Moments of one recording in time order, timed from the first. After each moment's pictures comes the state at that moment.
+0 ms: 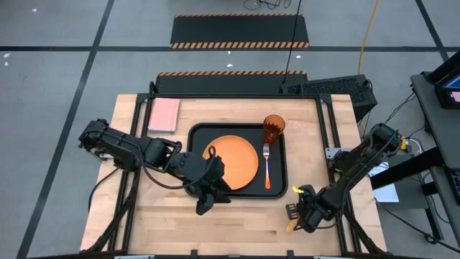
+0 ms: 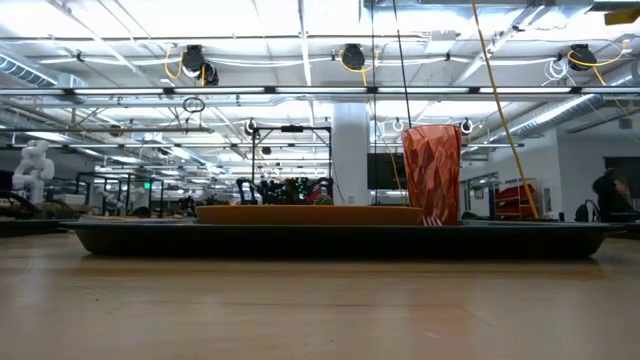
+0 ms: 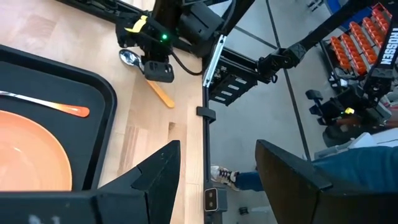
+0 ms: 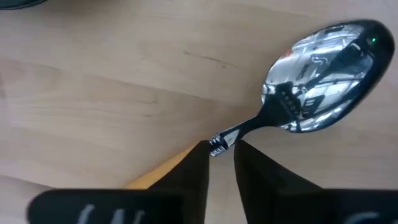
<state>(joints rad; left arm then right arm) -0.36 1.61 1.71 -0.65 0.05 -0.60 0.84 1.52 0.72 -0.71 0.04 2.24</state>
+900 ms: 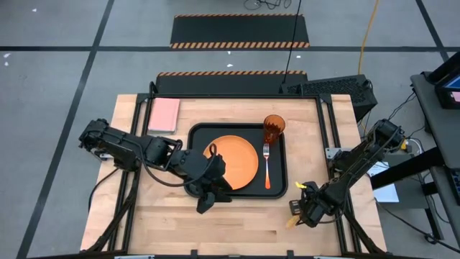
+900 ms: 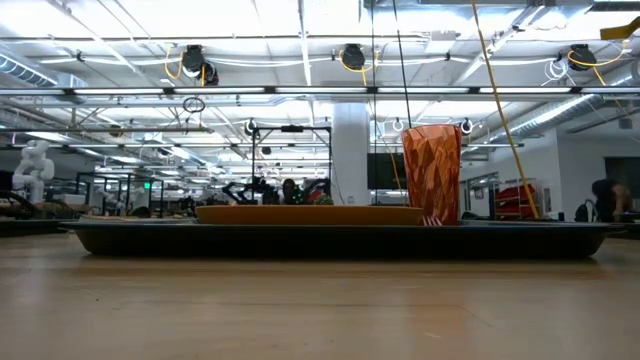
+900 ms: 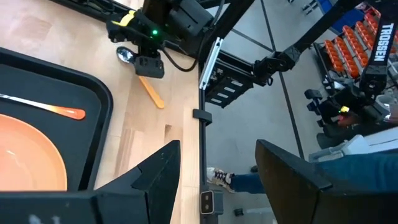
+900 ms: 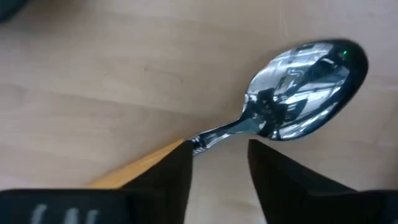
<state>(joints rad) -0.35 1.61 1.71 -0.64 0.08 -0.60 0.84 1.44 0.71 -0.72 -0.03 2.27</state>
